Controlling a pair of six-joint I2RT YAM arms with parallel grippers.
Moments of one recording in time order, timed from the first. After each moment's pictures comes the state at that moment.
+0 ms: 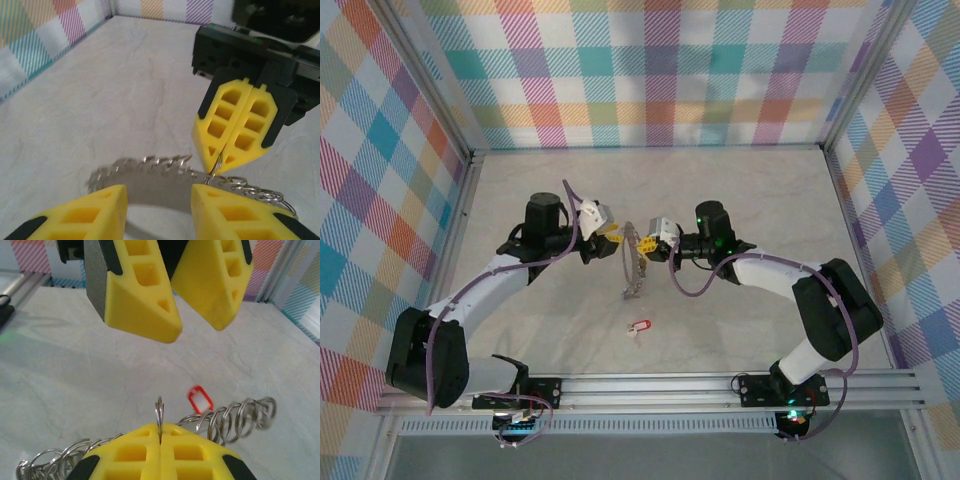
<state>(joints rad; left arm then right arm) -0.35 1.31 0.84 -0.03 0.74 0.44 0.57 1.57 0.81 0.36 -0.82 -0.47</state>
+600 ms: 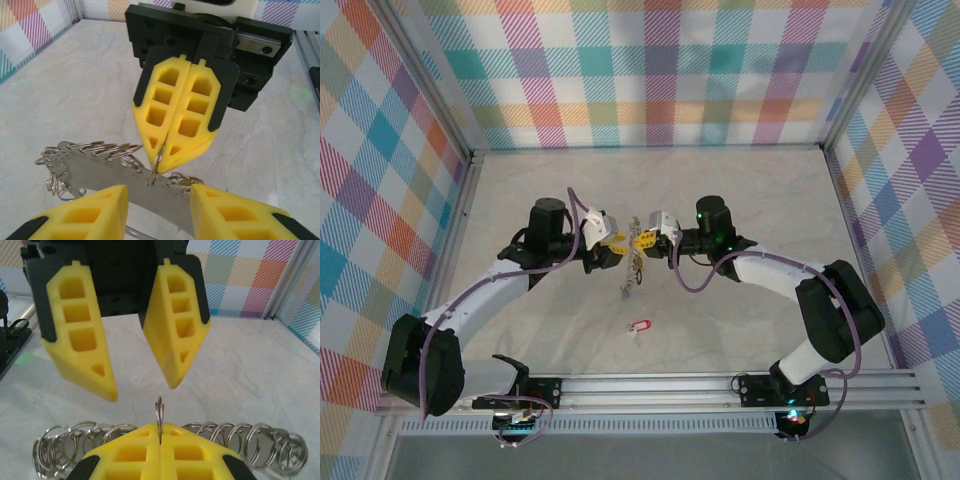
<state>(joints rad) -0.41 1.27 0.82 -0.09 0.78 0.47 0.57 1.56 0.85 0.37 -0.87 -0.42</state>
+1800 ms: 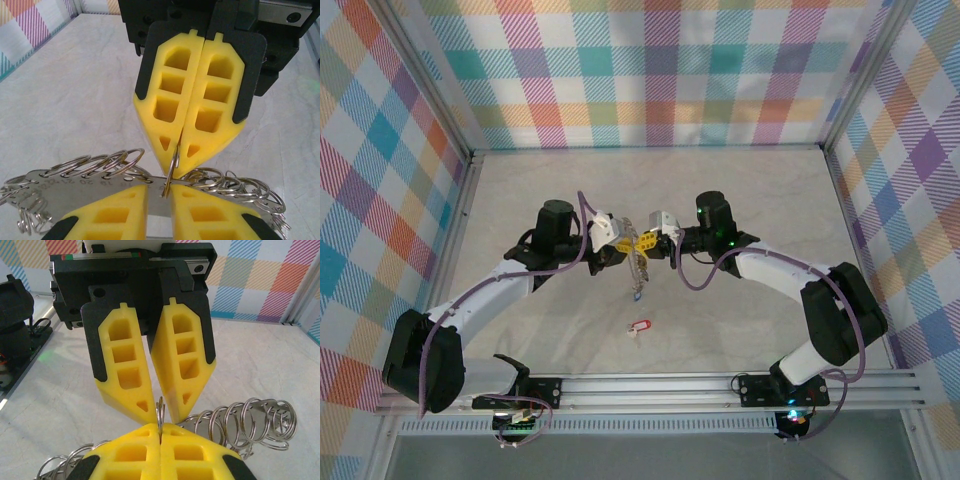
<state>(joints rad) -0.45 1.29 0.82 -0.08 0.71 0.48 0.57 1.54 0.89 0.24 -0.94 -0.48</state>
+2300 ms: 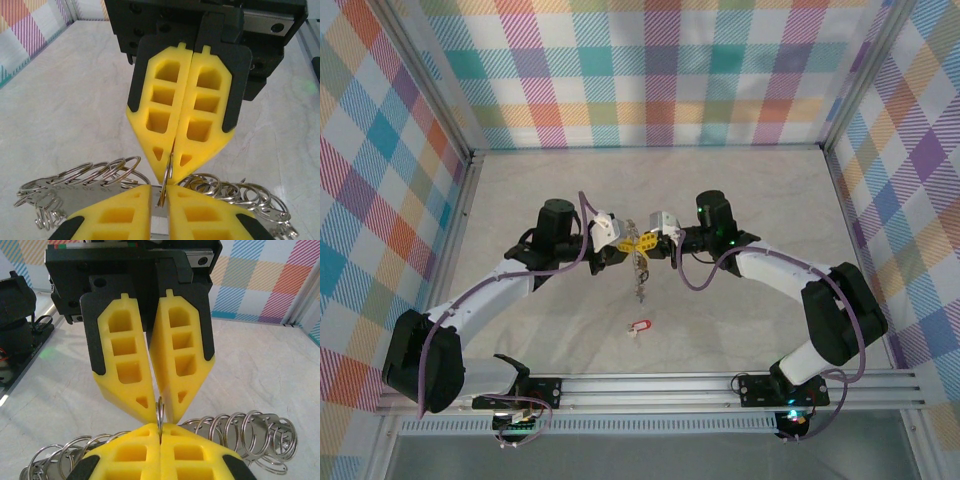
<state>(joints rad) -0.46 1.29 0.83 -0.08 0.73 0.50 0.56 1.54 0.90 0.22 -0.95 -0.51</state>
